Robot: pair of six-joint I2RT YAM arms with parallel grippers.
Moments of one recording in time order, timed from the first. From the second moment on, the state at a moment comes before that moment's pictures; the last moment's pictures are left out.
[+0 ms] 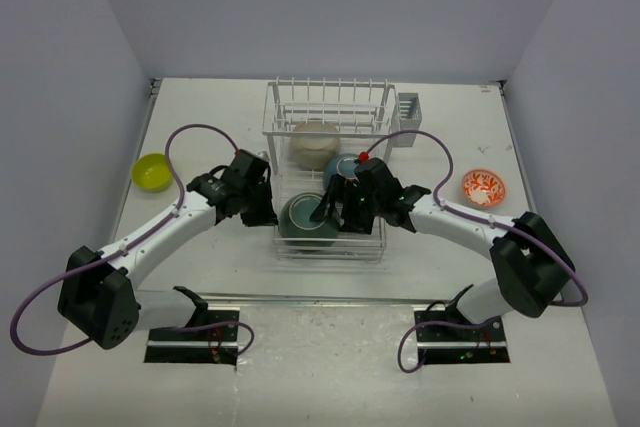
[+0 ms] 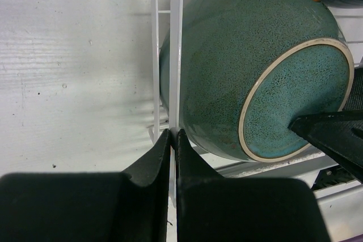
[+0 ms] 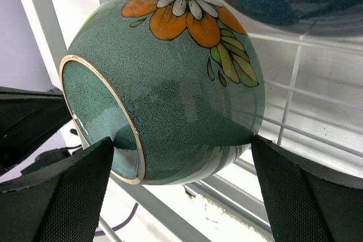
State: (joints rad) left arm -0.56 1.27 0.92 -0.71 0.06 -0.69; right arm 0.72 1.49 0.85 -0.21 -0.24 0.98
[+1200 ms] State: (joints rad) left arm -0.55 1.28 0.93 -0.72 0.04 -0.67; right arm 0.72 1.49 0.78 -0.04 -0.27 1.00
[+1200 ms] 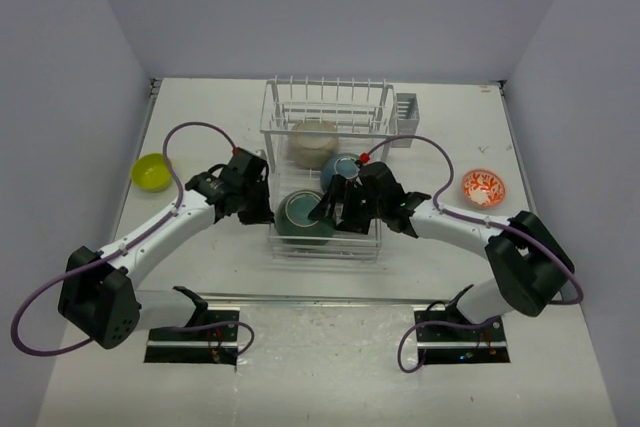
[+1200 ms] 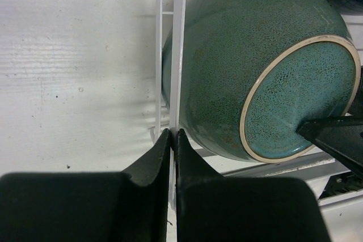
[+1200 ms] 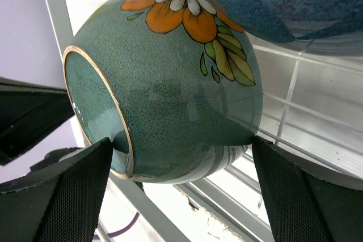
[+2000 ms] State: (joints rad) left arm -0.54 1.27 0.93 -0.73 0.01 -0.67; right arm 0.71 1.51 0.76 0.01 -0.37 0.96
